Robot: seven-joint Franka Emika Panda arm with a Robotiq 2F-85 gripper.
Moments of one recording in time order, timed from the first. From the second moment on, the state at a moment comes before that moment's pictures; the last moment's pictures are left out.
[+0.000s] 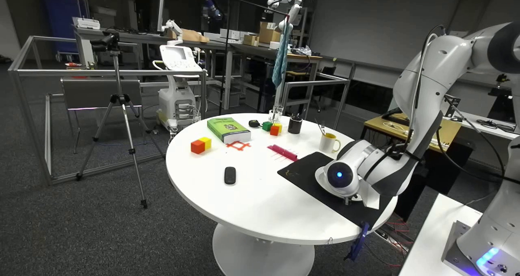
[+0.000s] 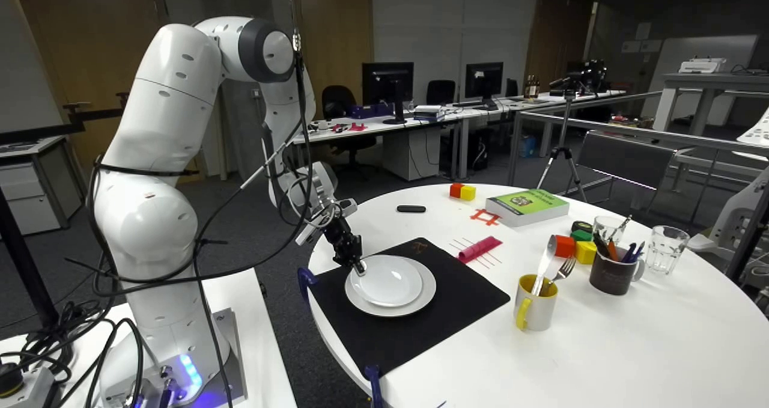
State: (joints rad) arm 0.36 0.51 0.22 -2.30 -1.05 1.99 0.98
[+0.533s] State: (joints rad) arm 0.36 0.52 0.21 -2.28 -1.05 1.99 0.95
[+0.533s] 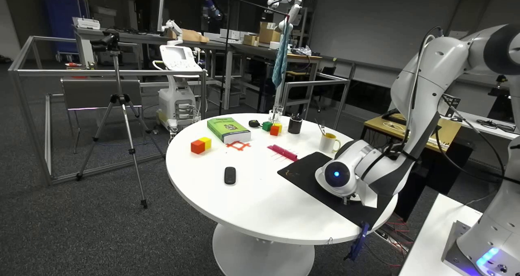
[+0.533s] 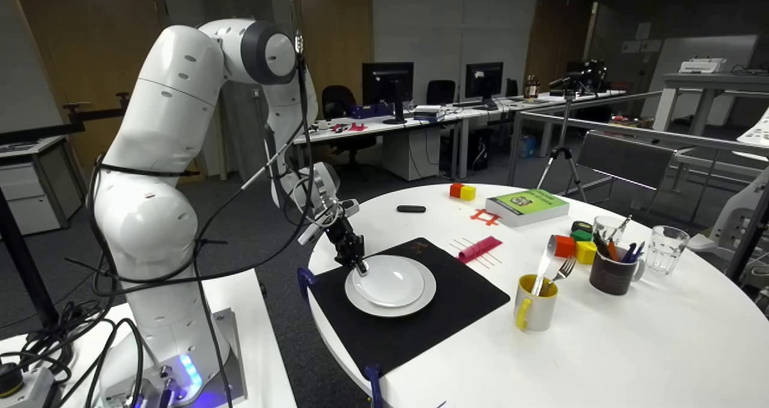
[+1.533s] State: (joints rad) arm 0.35 0.48 0.20 -2.28 -1.05 2.02 0.88
